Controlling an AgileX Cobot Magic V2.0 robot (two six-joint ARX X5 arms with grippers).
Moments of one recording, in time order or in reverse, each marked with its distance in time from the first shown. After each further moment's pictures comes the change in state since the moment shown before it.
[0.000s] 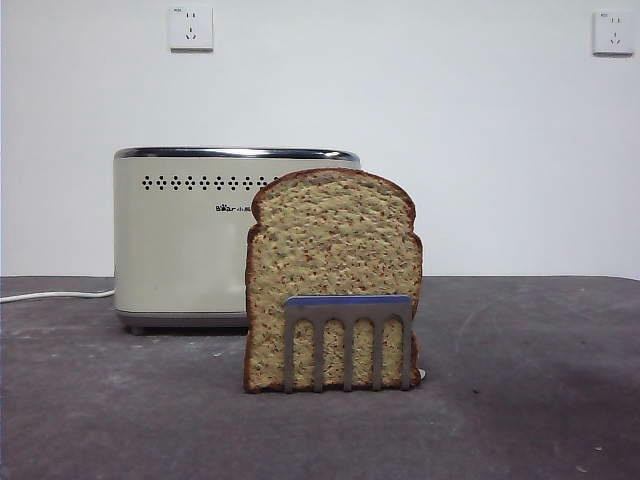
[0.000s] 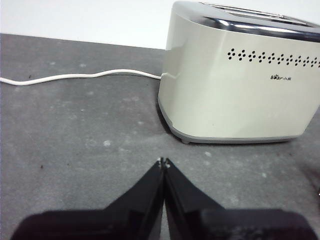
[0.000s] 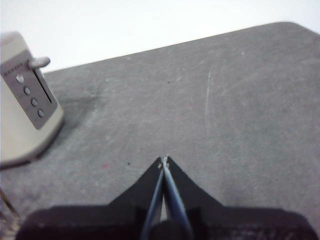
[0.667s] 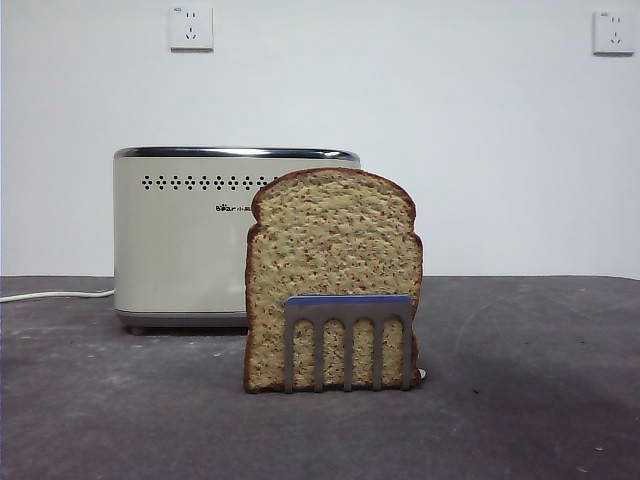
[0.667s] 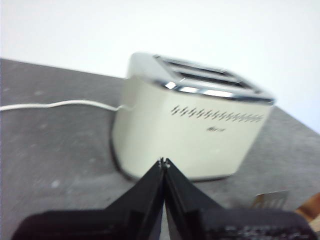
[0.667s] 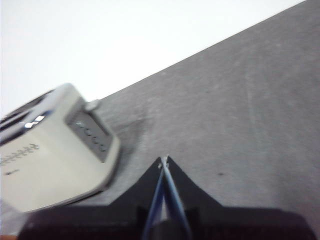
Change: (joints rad) left arm 0.000 0.078 0.190 -0.014 0.147 -0.121; right arm 0.000 0.154 0.180 0.005 -0.125 0.220
